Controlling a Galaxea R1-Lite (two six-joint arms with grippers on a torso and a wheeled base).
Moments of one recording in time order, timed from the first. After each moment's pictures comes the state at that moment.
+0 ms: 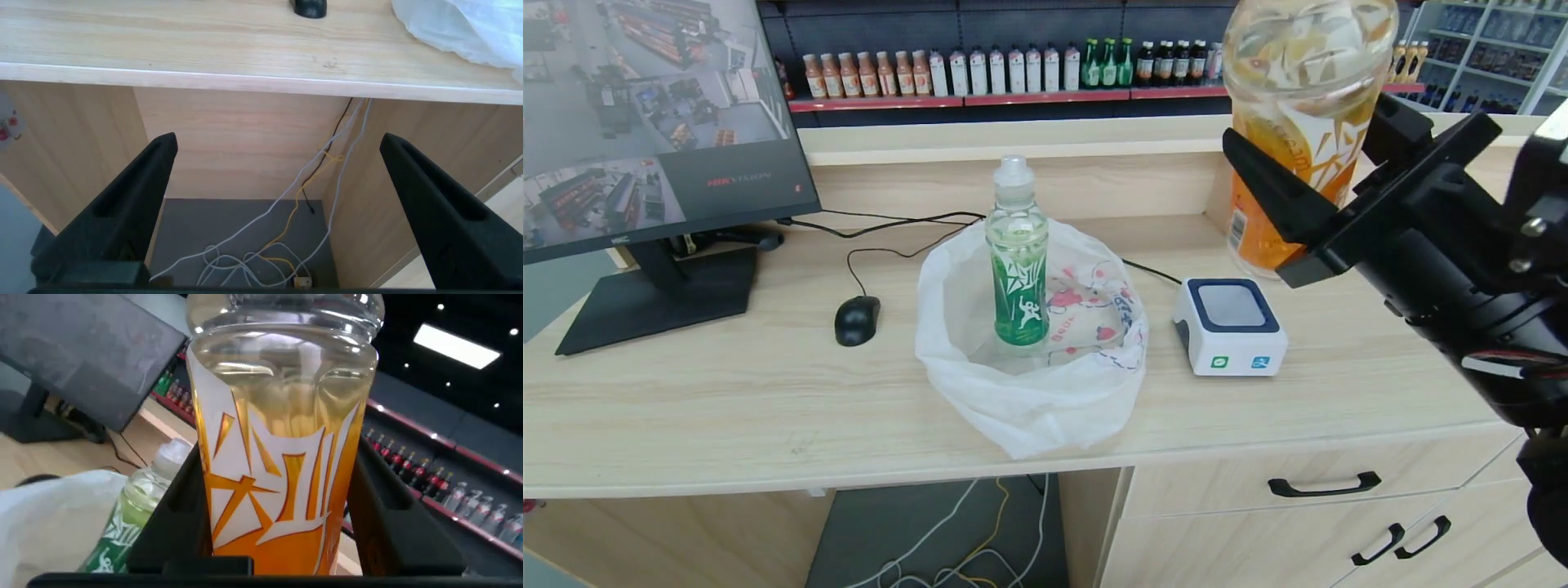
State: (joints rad) left arm 0.00 0.00 0.00 0.00 0.00 -0.01; right arm 0.56 1.59 -0.69 -1.57 0.24 -0.57
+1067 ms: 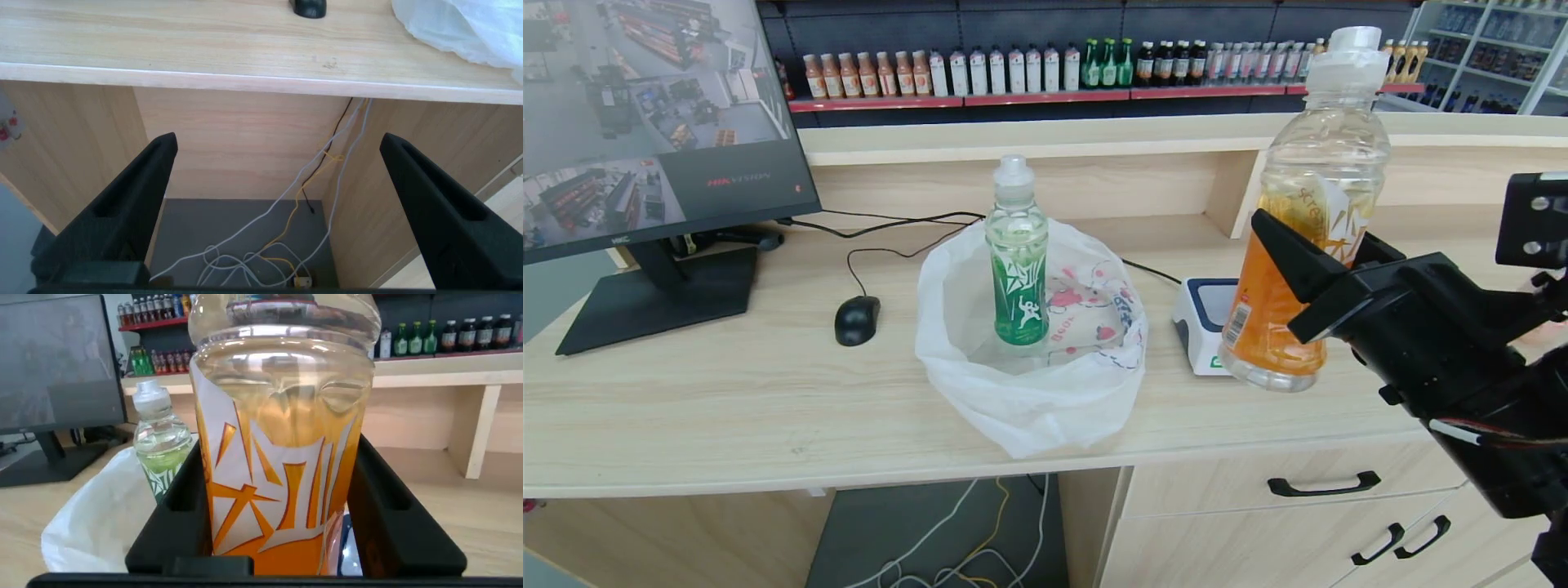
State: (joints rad) left arm 0.00 0.00 0.00 0.00 0.00 -0.01; right arm 0.59 1.58 -0.47 -1.57 -0.16 -0.03
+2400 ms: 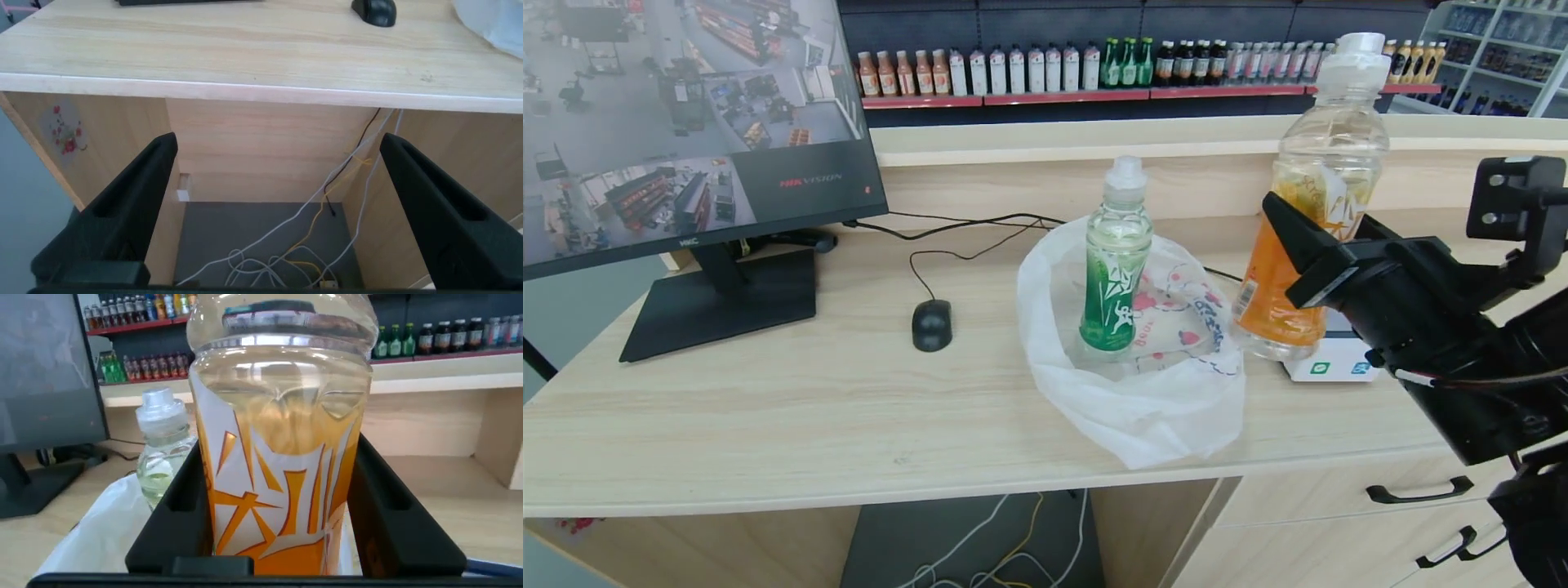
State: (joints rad) left arm 0.00 0.00 0.00 0.00 0.00 -0.01; right arm 0.49 1.66 -0.55 -1.57 -0.16 -0.02
